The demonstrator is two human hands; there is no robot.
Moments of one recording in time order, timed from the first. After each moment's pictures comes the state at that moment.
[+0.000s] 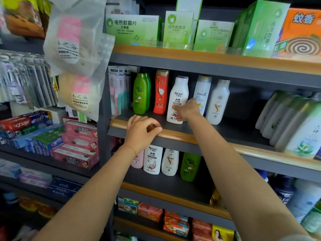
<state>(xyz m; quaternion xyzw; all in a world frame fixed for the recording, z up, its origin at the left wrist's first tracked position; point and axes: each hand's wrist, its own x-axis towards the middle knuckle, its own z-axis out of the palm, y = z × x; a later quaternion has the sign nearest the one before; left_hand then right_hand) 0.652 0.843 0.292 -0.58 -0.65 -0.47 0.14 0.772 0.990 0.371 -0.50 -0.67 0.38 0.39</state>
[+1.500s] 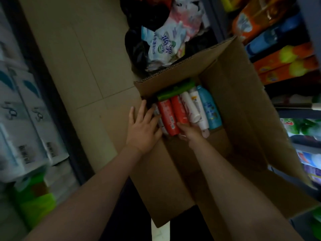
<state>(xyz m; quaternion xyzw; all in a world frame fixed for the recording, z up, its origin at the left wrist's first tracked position) 0.525 0.351 -0.319 -0.23 -0.95 -0.07 -0.17 0.553 0.539 -0.364 -0.54 -0.52 0.62 -0.25</state>
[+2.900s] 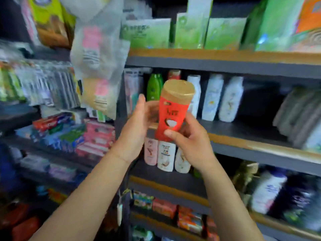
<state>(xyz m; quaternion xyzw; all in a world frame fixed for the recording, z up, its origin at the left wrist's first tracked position) 0.687 0.744 0.354 -0.47 -0.43 -0.72 -0.28 0.825 0.808 0.330 -0.14 -0.76 0.42 0.47</state>
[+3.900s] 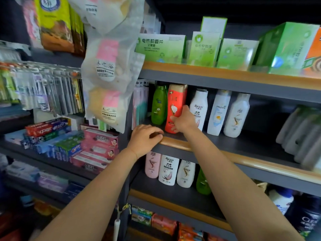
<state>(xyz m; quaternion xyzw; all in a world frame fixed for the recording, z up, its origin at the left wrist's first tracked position) 0.589 0.822 0.305 -0.60 -0.69 -0.40 0.05 0.703 0.947 0.364 -0.44 -0.76 0.30 0.38</state>
